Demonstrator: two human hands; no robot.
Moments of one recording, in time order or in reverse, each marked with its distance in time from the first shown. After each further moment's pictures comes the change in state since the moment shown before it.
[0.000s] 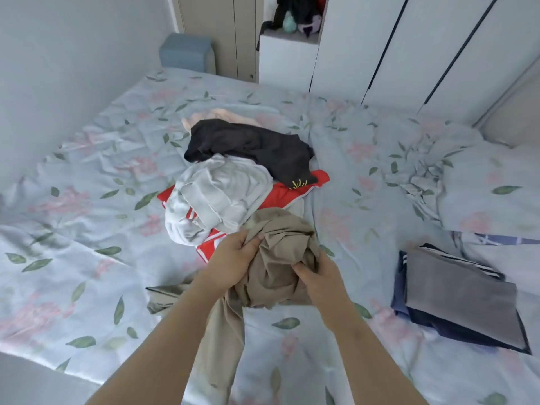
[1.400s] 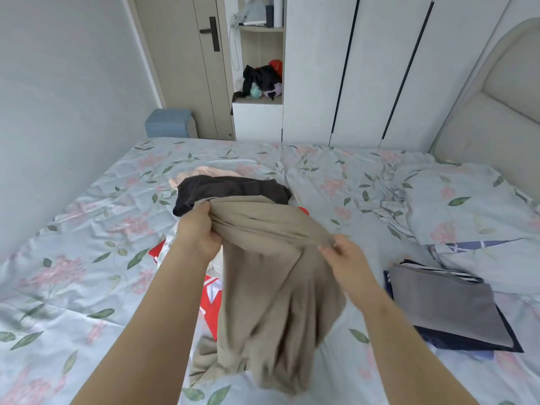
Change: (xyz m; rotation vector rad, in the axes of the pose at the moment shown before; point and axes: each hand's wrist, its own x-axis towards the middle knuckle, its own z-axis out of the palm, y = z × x) left_hand 0.021 0.115 -0.029 -0.927 0.310 -0.236; right_hand 0.009 -0.038 -0.069 -0.226 0.292 -0.210
